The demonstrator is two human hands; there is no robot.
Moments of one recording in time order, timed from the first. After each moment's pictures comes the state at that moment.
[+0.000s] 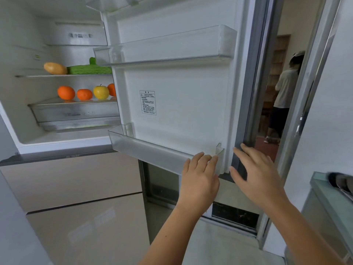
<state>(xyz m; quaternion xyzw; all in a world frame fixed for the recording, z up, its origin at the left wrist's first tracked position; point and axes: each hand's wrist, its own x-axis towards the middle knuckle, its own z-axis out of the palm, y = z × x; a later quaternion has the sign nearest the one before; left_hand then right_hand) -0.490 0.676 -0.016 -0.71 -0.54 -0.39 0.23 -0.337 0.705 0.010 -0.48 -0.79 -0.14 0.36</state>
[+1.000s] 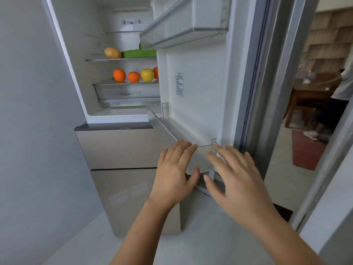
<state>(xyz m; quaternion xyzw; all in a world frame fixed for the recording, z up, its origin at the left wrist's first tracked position) -0.589 0.544 -0.022 -0.65 -0.61 -0.40 0.22 -0.428 0.568 0.007 -0.31 -0.87 -0.10 0.38</state>
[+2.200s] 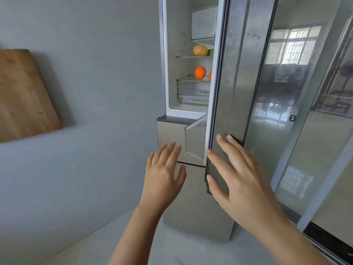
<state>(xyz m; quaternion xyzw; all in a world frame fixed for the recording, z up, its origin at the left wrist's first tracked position) -0.800 0.363 -0.024 -0.48 -0.77 -0.34 0.26 -0.638 0.448 0.019 -0.13 -0.90 -0.05 0.41</state>
